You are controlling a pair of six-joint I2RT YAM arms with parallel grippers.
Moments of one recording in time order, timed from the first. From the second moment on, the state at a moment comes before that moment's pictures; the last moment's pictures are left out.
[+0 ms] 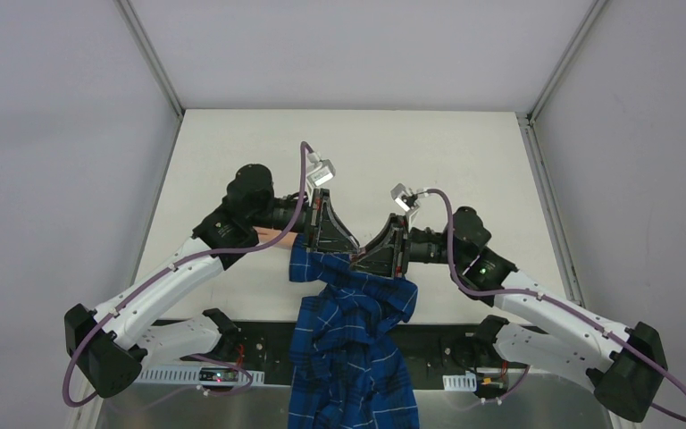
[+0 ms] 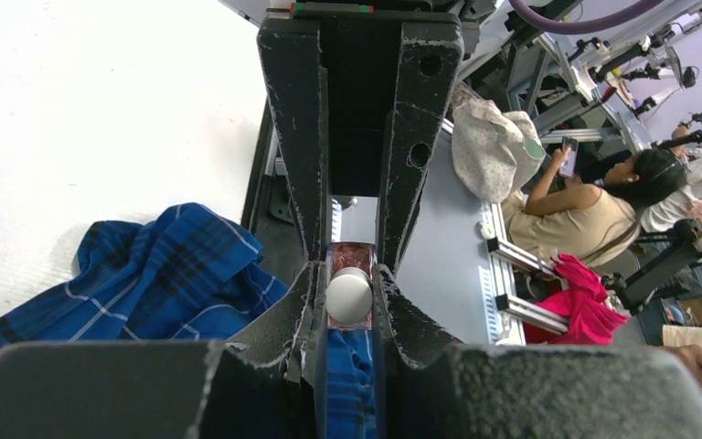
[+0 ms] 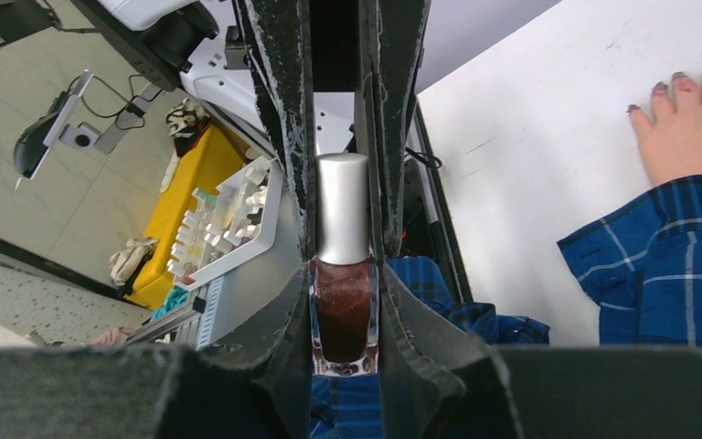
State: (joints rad) left arm -0.71 1.03 0.94 -0.02 0.94 -0.58; right arm 0.85 0.90 0.62 0.33 -0.70 0.68
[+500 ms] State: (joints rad) left arm -0.70 1.07 0.93 -0.03 0.78 -0.59; right arm 0.91 0.88 0.63 0.20 -0.36 0.50
